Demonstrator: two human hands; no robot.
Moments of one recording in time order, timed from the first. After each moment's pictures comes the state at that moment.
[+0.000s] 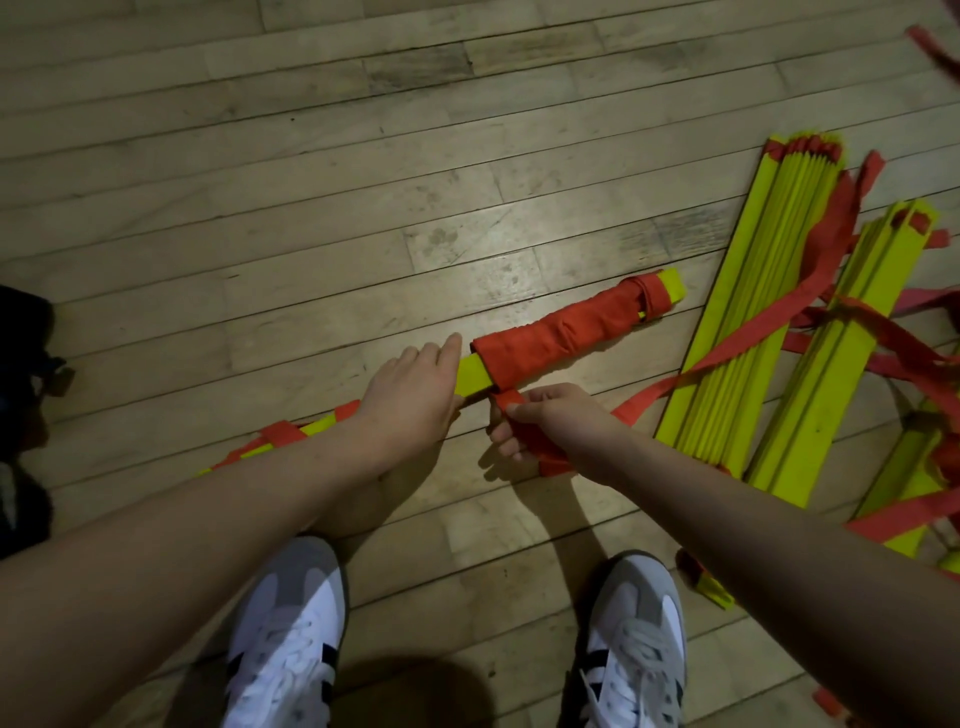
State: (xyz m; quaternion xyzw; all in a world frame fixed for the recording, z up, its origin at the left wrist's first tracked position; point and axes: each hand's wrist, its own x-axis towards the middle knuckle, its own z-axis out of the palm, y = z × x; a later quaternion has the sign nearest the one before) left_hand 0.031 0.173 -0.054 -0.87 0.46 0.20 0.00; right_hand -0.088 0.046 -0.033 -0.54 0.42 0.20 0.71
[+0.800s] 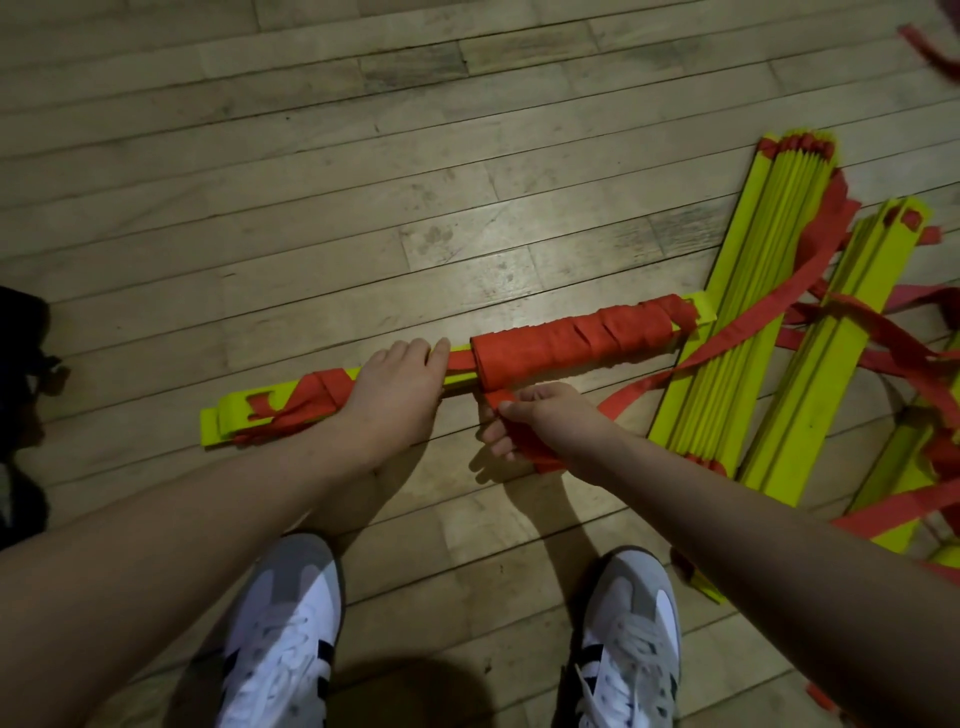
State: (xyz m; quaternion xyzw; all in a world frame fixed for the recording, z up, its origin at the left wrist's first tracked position) left_hand 0.038 0.182 -0.068 -0.86 0.49 0.15 0.04; right_hand -0.091 0.050 -0.030 -0.54 0.40 0.20 0.71
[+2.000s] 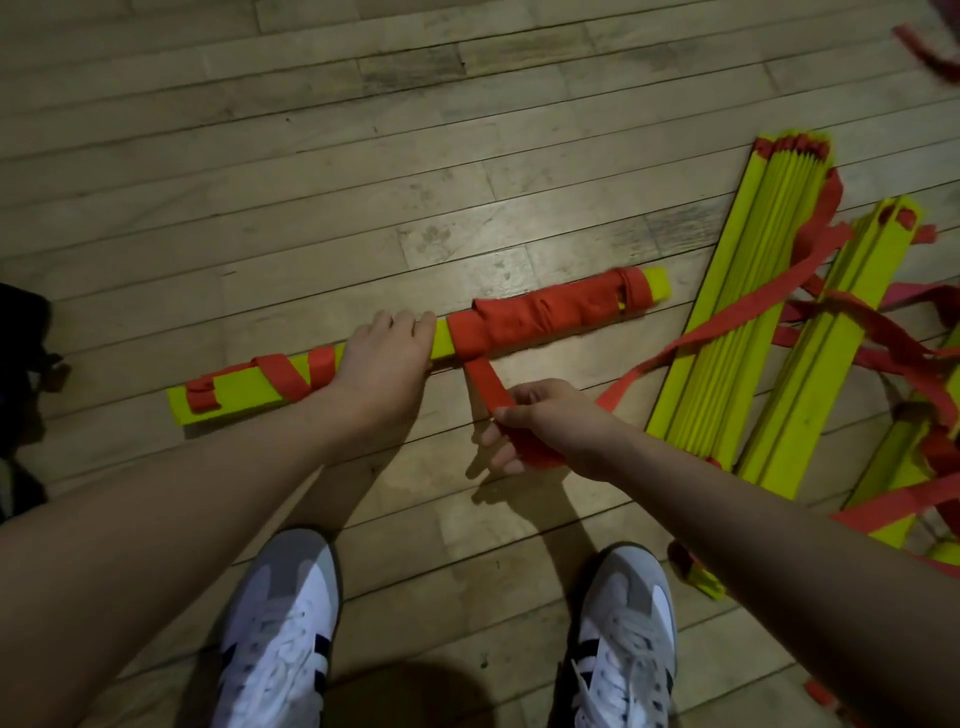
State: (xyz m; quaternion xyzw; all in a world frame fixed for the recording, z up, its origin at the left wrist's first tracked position) left_hand 0.055 0.172 -0.057 -0.87 0.46 0.14 0.07; right_hand -0.093 0.050 -0.017 -0.54 0.38 0.23 0.71
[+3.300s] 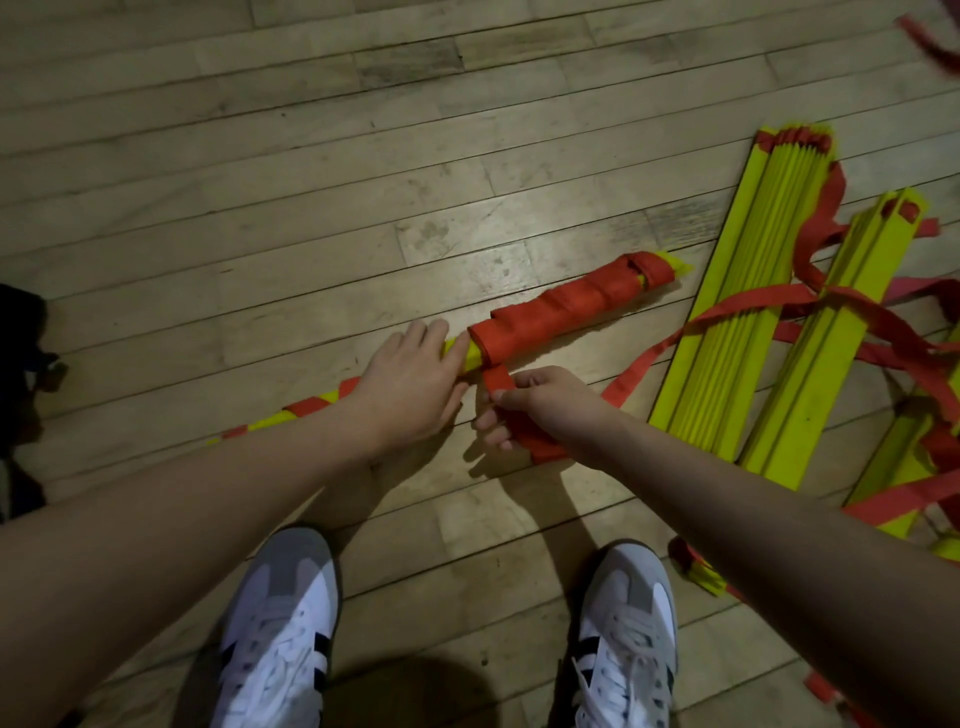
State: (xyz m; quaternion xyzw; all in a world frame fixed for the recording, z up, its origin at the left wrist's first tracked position) left_hand 0.035 0.176 -0.060 -0.82 0.56 0.10 0.05; right_hand -0.086 0.048 -0.026 -0.53 0.39 0.19 0.73
